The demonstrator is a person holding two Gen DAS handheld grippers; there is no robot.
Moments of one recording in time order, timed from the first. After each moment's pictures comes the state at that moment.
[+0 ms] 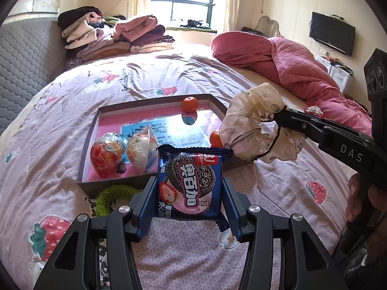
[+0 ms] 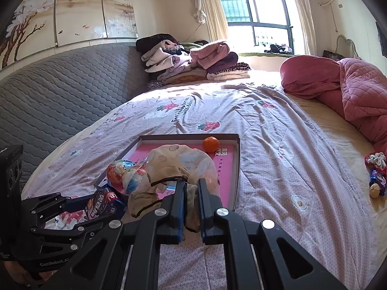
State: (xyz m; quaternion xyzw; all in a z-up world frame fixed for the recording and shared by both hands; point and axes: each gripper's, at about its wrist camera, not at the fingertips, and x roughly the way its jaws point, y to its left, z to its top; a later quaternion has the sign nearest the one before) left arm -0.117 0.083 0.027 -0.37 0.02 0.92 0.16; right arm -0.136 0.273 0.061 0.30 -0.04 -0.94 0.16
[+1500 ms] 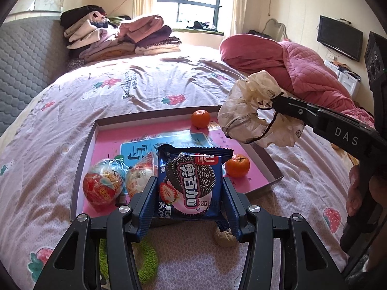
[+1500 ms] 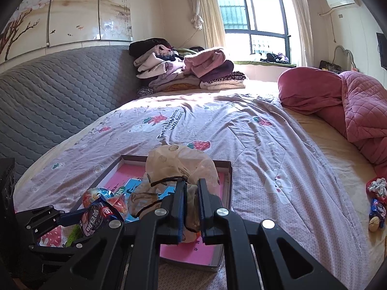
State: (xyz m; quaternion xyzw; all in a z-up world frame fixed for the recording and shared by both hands) left arm -0.179 0.093 0.021 -0.36 0.01 0.92 0.15; right arm -0.207 0.271 0.063 0.29 -0.02 -0.95 0.13
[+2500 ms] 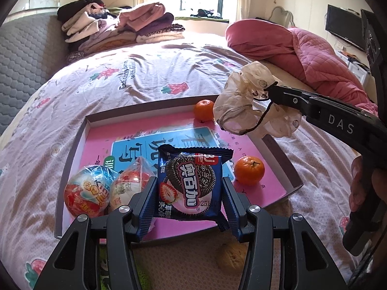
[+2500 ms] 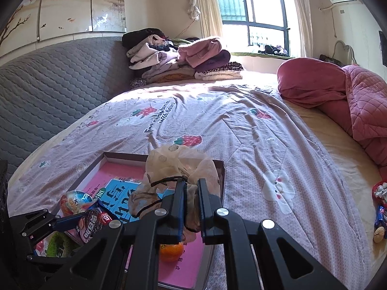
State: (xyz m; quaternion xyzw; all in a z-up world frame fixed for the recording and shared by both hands) left arm -0.218 0.114 -0.003 -0.40 0.03 0.91 0.12; right arm -0.256 0.276 0.040 0.31 -0.01 -0.94 0.12
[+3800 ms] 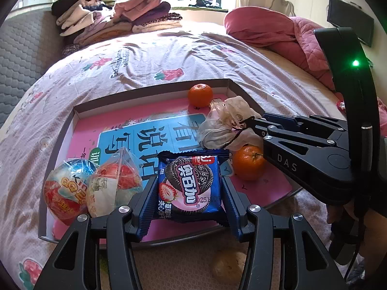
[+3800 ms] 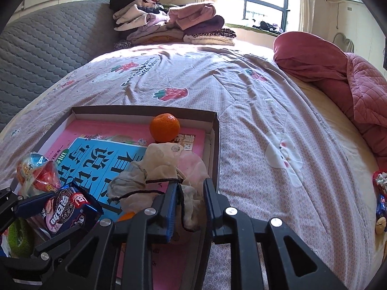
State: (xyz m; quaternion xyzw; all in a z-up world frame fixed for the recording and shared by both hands) left arm -0.231 0.129 -0.024 -0.43 0.04 0.90 0.12; right arm -0.281 0.261 -0.021 0.40 0.04 -0.91 0.08
